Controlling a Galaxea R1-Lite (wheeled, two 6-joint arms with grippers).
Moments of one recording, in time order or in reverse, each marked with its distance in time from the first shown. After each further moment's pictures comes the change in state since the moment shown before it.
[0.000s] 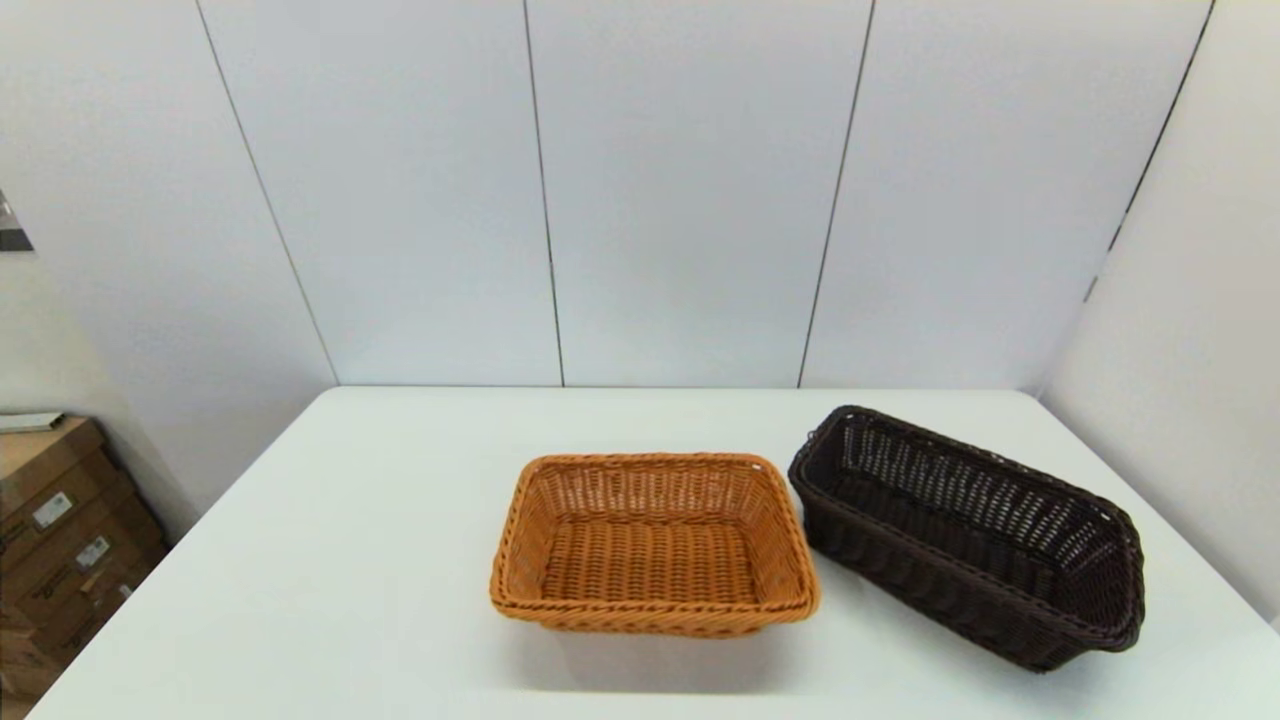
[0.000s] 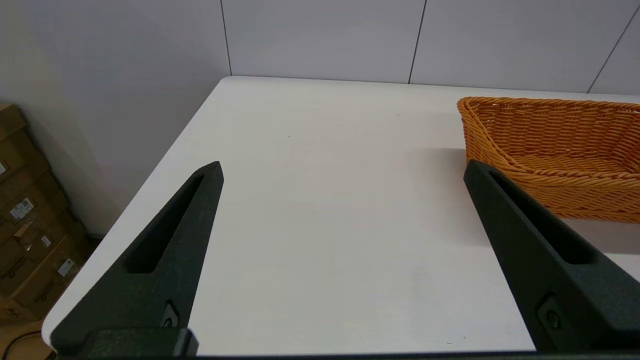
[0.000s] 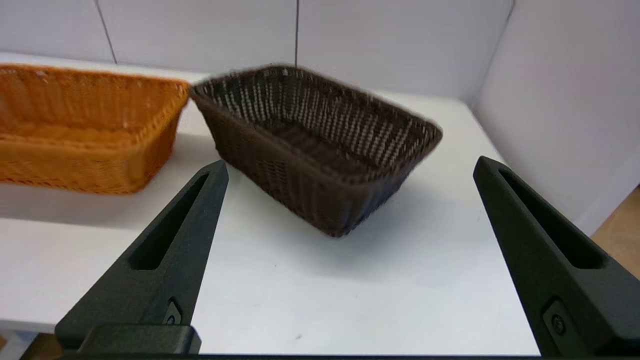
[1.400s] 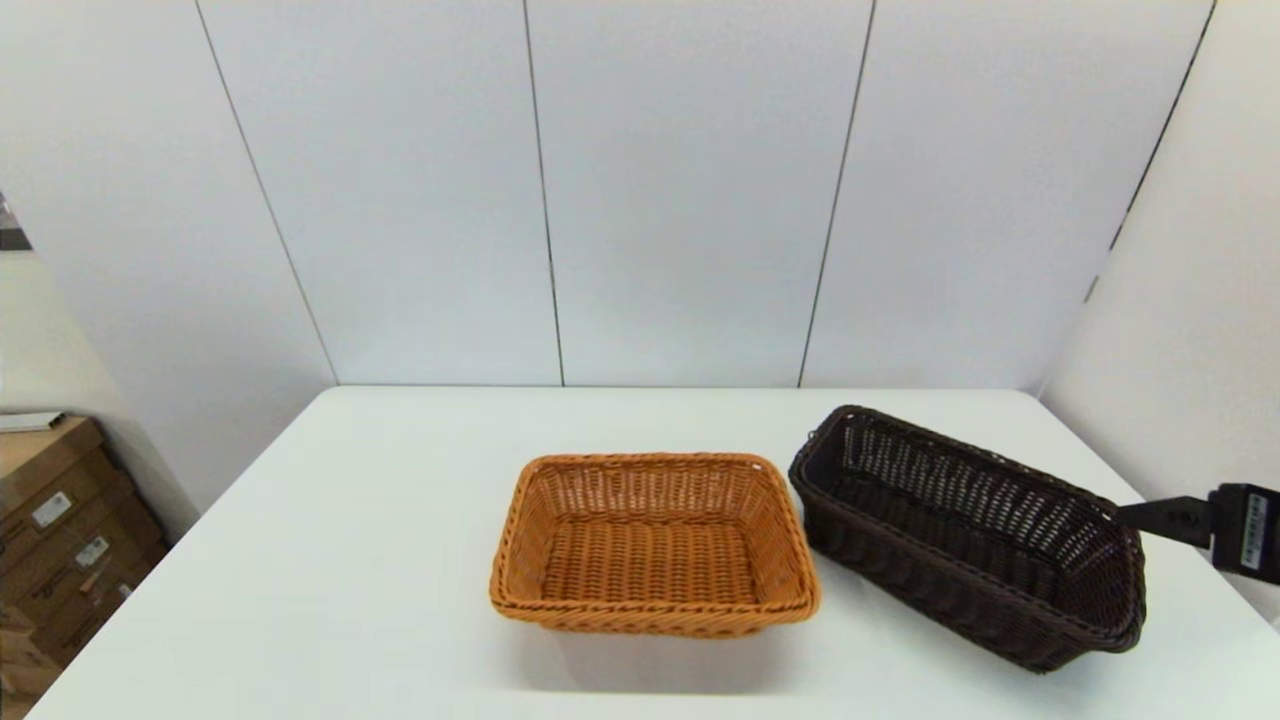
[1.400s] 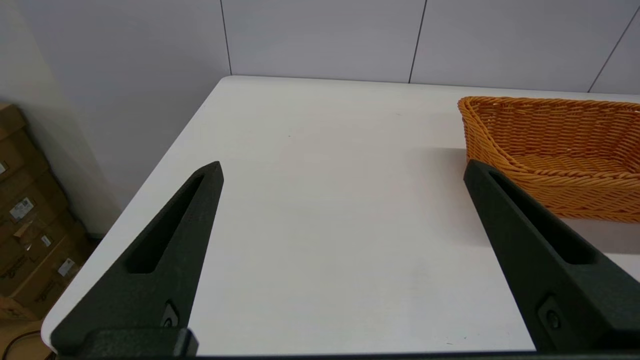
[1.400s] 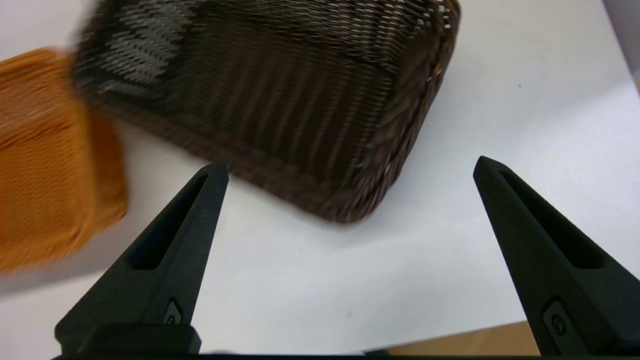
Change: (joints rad) left arm 0.000 0.000 0.000 0.000 0.000 0.000; right arm -0.125 1.251 -0.659 0.211 -0.045 0.321
